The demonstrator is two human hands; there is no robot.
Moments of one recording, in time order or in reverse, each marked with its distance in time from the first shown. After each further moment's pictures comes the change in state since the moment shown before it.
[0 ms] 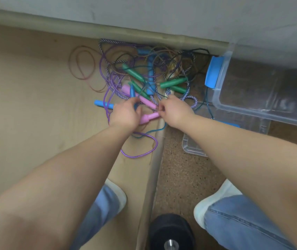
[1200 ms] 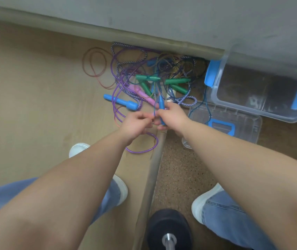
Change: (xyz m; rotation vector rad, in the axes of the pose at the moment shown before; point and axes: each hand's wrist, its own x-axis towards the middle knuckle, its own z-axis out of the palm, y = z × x) left_hand -0.074 -0.005 -0.005 -0.872 -0.330 -0.144; right_hand -0.059 -0.048 0.011 1.045 0.009 0.296
